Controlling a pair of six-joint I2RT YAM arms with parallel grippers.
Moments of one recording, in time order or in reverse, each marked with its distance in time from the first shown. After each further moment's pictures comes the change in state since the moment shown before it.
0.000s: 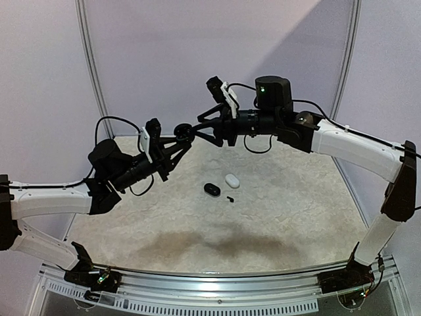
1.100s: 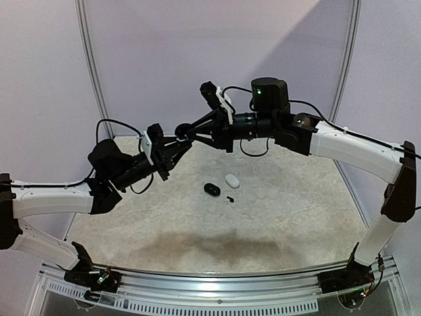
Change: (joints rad) left arm 0.005 0.013 0.000 0.045 0.051 0.171; right arm 0.034 0.003 0.000 0.005 -0.082 -0.078
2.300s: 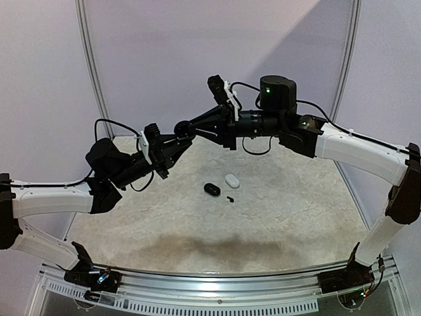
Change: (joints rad) left arm 0.000 0.002 0.008 0.048 0.047 0.029; right arm 0.000 -0.042 -0.047 0.105 -0.045 0.051
